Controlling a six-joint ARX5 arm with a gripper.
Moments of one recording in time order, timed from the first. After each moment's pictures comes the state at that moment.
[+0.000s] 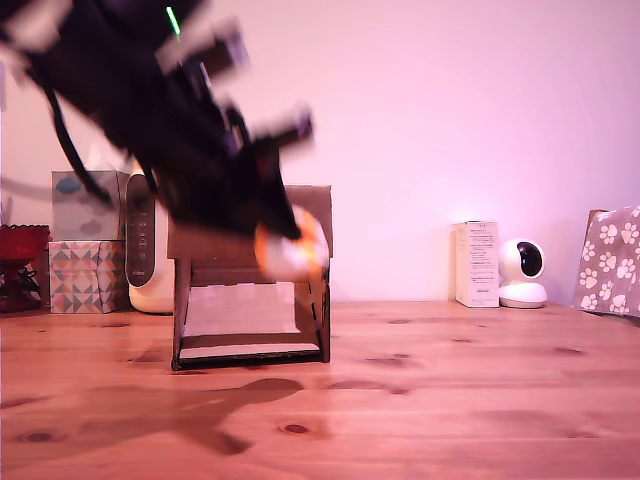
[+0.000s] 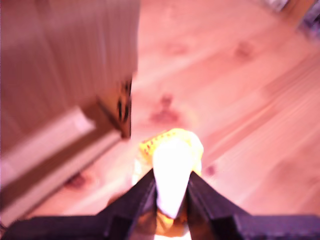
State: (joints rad) arm -0.71 1.43 0.79 0.08 0.05 -0.20
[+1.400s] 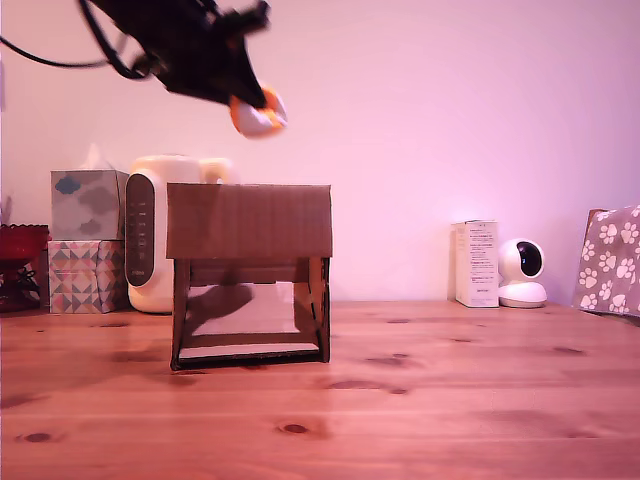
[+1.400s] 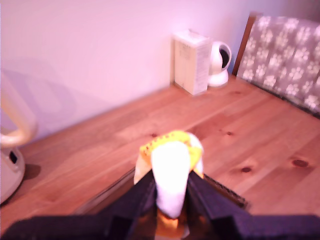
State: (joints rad) arm -0.47 1.58 1.28 -0.12 0.13 0.05
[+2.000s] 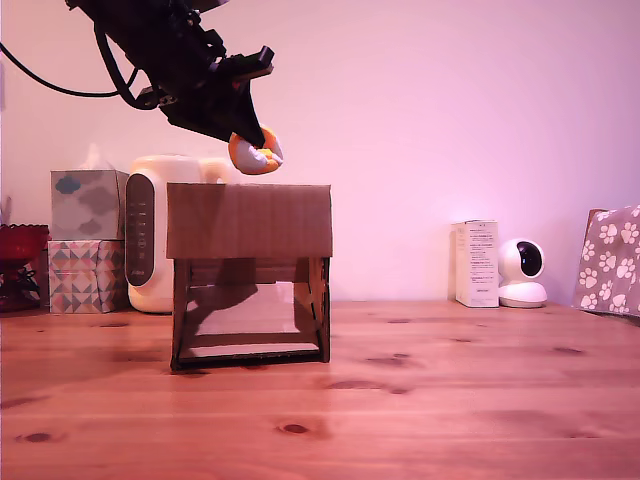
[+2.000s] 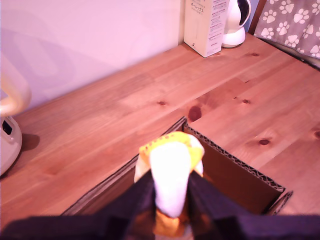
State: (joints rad) arm -0.45 1.63 1.31 -0.16 0.13 0.06
